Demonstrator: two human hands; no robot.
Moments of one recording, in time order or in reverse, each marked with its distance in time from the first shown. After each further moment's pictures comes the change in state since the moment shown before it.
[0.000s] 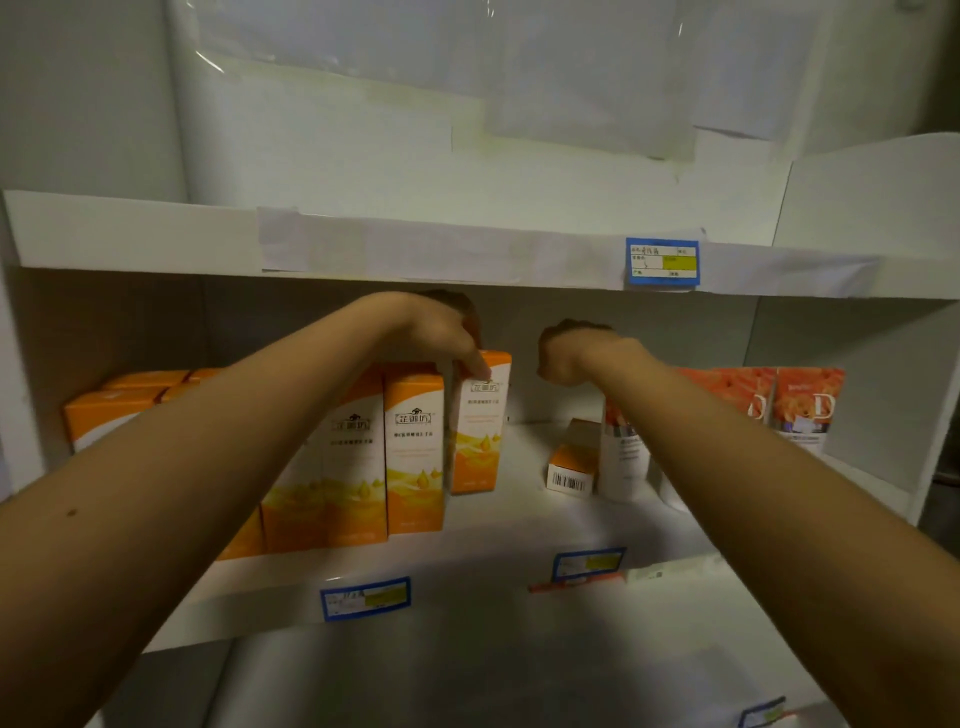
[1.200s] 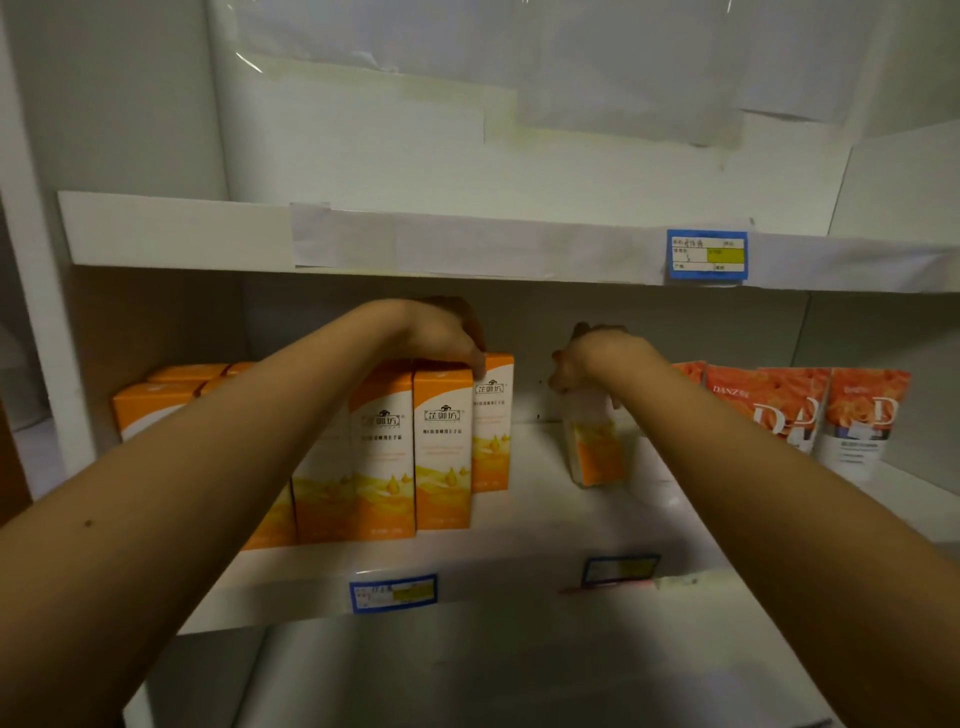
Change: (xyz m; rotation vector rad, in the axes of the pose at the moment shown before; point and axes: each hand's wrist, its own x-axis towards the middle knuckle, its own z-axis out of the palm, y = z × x) left_hand 0.006 -0.026 0.000 -0.007 0.005 -0.055; right_hand -0.011 -0.019 -0.009 0.268 -0.137 0.187
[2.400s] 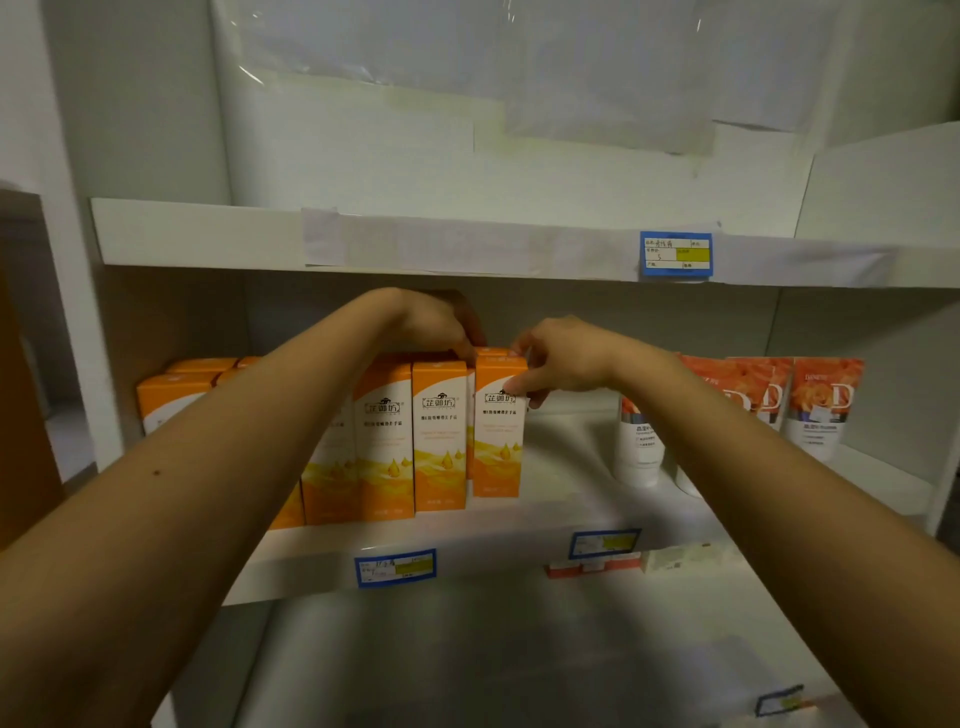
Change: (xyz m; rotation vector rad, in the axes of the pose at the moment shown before) left_hand -0.012 0.004 -0.003 0.004 -0.001 0.085; right_hand -0.052 -0.001 -0.004 0.221 -0.014 -0.461
